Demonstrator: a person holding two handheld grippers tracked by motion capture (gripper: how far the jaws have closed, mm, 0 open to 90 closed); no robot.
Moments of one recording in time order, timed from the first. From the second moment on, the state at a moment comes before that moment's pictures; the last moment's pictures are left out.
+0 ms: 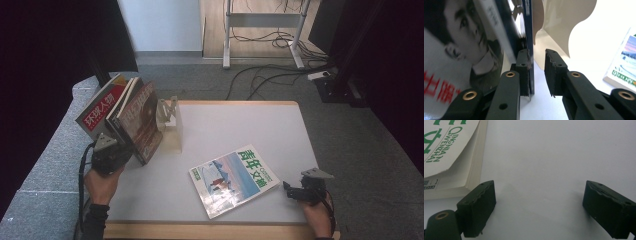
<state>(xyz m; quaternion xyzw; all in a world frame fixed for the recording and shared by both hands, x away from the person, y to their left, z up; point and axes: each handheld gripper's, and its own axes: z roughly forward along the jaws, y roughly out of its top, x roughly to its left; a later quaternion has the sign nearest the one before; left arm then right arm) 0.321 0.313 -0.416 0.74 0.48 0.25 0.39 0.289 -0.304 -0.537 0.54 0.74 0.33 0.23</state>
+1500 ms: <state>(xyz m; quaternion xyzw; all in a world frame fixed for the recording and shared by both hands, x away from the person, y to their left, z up) 0.310 0.281 -0.426 0.79 0.39 0.19 0.44 0.289 -0.304 -0.537 0.54 0.74 0.33 0.23</state>
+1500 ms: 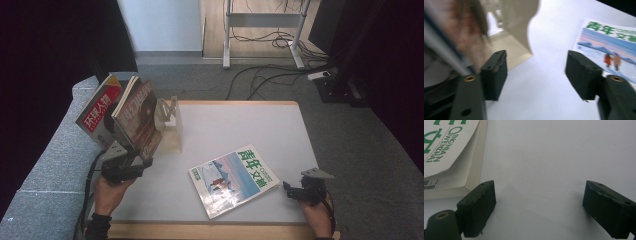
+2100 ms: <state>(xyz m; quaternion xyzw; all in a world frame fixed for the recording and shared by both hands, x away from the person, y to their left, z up) 0.332 0.200 -0.459 0.86 0.30 0.12 0.40 0.286 -0.303 -0.536 0.52 0.75 0.35 0.23</state>
